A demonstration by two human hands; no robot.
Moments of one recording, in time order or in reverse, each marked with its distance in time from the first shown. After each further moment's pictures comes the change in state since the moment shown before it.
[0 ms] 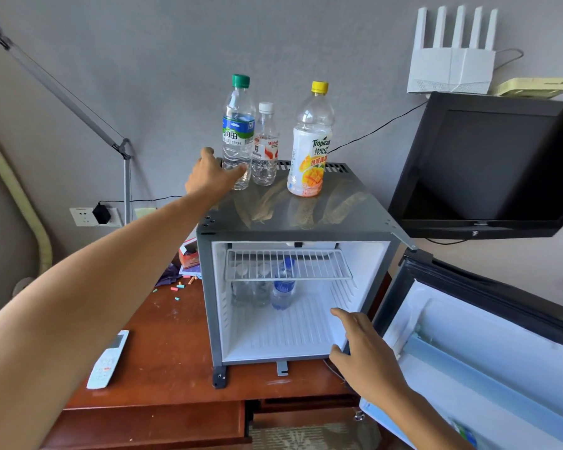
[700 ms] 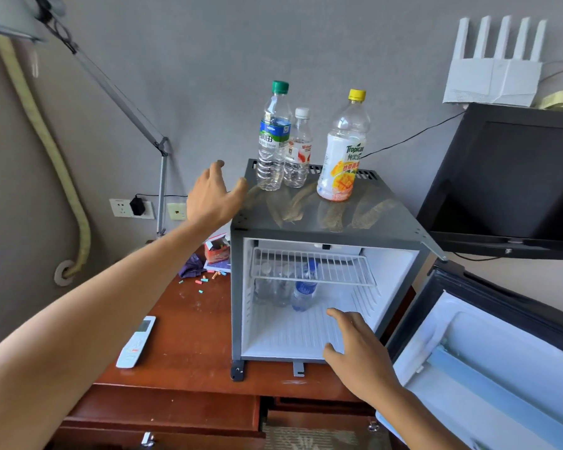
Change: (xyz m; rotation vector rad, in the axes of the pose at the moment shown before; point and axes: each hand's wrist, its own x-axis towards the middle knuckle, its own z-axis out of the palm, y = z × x) left_hand -0.069 -0.043 -0.052 0.112 0.110 0.142; right_hand 0.005 -0.037 0.013 -0.014 -0.005 -0.138
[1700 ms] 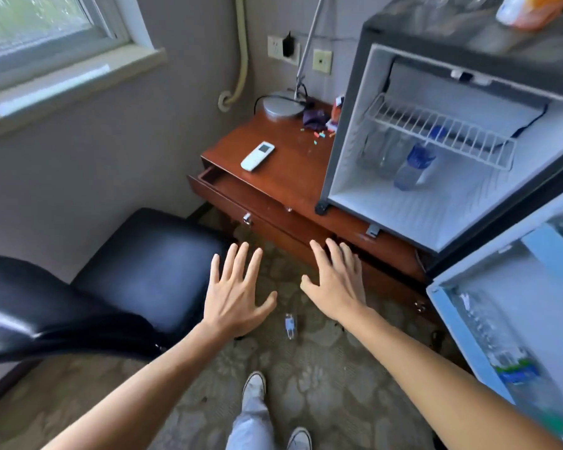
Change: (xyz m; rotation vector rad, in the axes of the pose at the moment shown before) left_hand -0.560 -0.070 0.044 0.632 -0.243 -0.292; right_hand -0.131 0.029 0.168 -0.138 -0.255 -0.552
